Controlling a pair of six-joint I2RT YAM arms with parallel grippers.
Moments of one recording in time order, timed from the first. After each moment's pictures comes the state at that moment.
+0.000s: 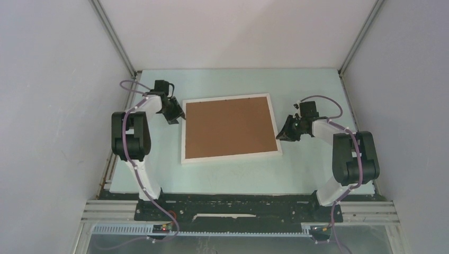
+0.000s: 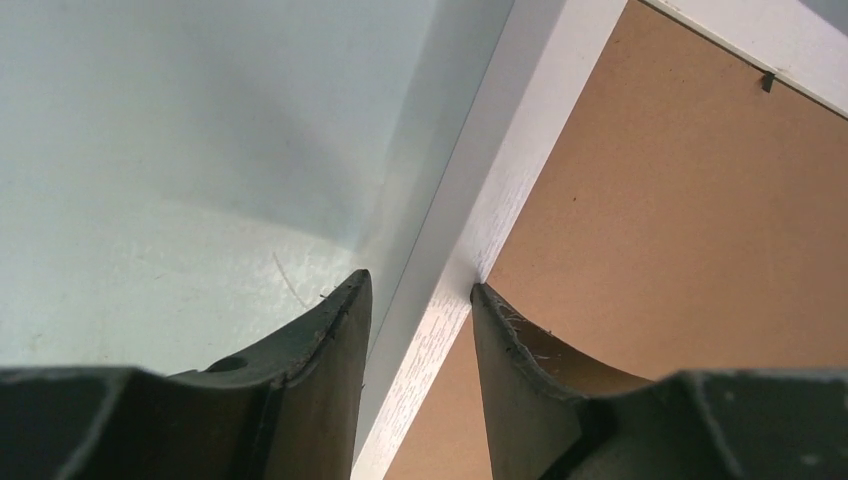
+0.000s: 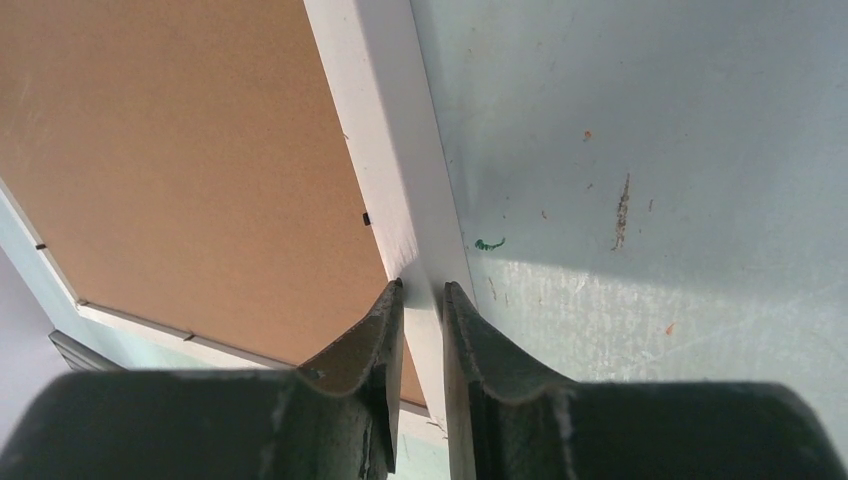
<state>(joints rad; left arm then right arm) 0.00 1.94 1.35 -0.56 0.15 -0.55 0.09 1.64 0.87 -0.28 -0.40 0.46</state>
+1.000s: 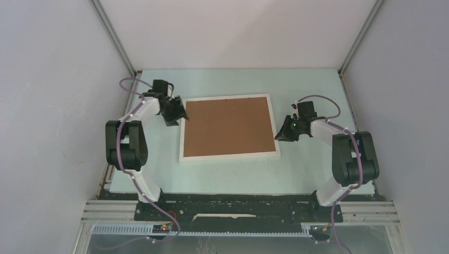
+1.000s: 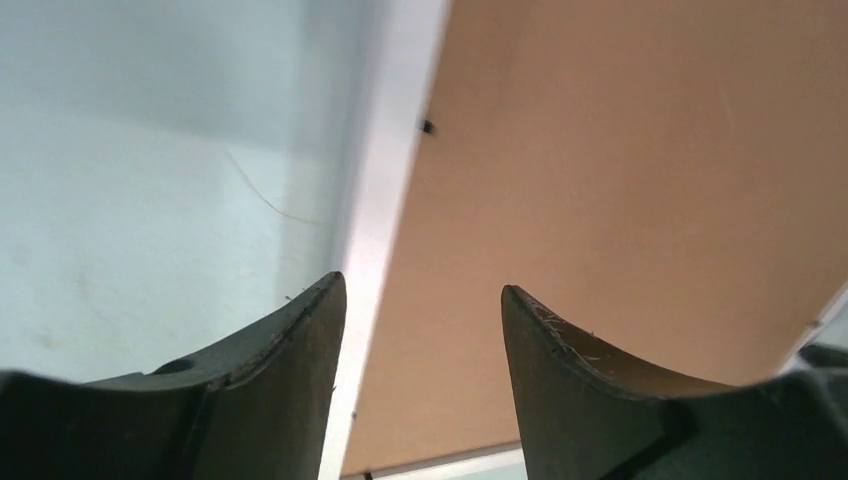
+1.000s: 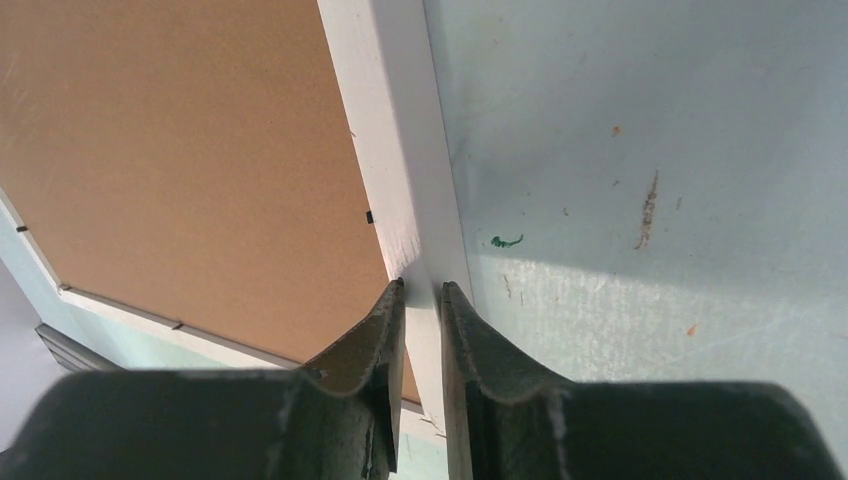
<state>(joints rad) -0.08 1.81 1.32 -0.67 0.17 -0.44 0.11 1.63 0.87 -0.29 -0.39 0.46</state>
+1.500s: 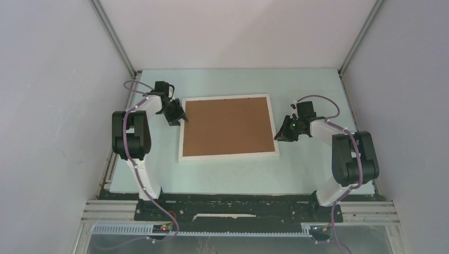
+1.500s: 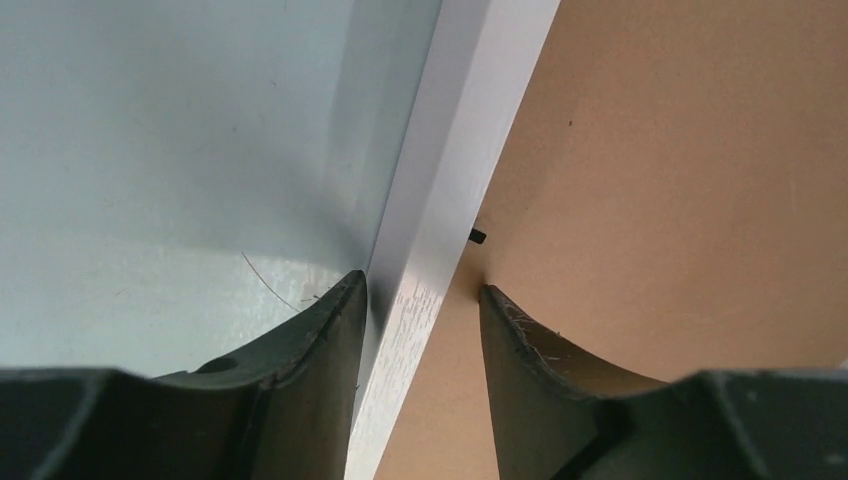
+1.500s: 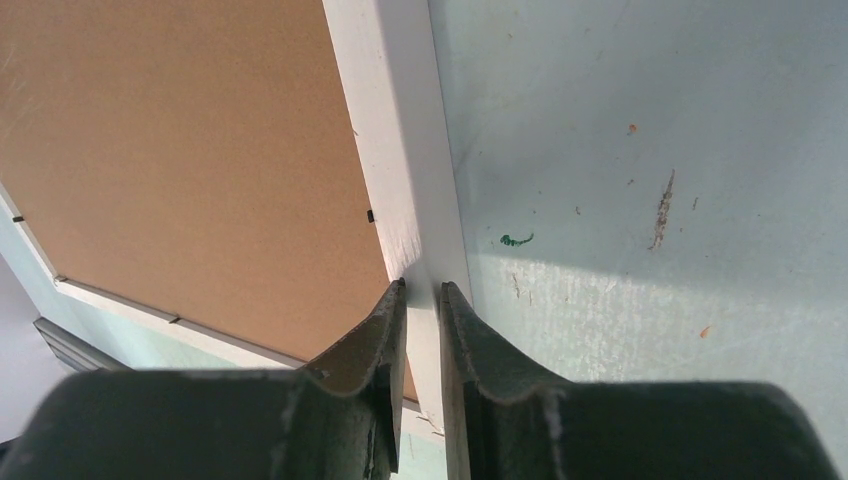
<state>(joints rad) 0.00 1.96 1.38 -0.60 0.21 -0.45 0.12 1.63 0.87 -0.29 -0.39 0.45</state>
